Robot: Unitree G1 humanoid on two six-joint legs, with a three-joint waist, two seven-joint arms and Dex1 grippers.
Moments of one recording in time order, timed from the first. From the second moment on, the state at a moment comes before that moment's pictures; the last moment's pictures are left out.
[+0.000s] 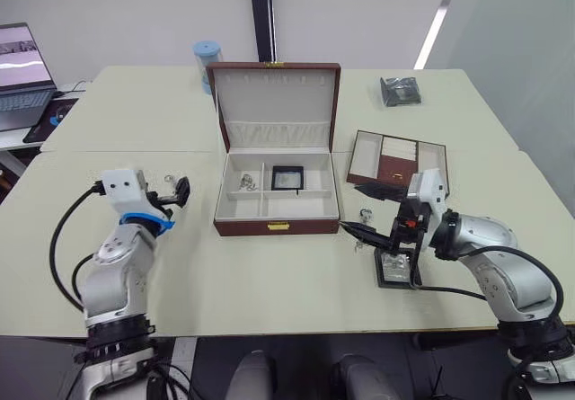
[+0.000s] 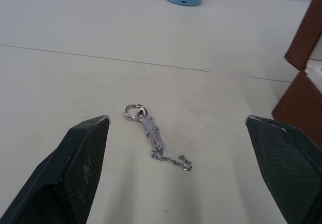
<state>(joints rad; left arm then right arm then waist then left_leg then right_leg) -0.37 0.33 0.40 0.07 -0.29 0.47 -0.08 -0.31 -0.54 0.06 -0.29 0.48 0.40 0.88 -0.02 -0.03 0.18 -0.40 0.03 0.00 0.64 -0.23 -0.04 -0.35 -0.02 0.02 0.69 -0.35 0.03</state>
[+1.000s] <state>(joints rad) -0.63 0.26 0.38 0.55 -0.16 0.28 0.22 -0.28 -0.54 0.12 -0.37 0.47 0.45 0.85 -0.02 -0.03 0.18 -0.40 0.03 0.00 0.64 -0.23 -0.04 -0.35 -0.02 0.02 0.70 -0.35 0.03</state>
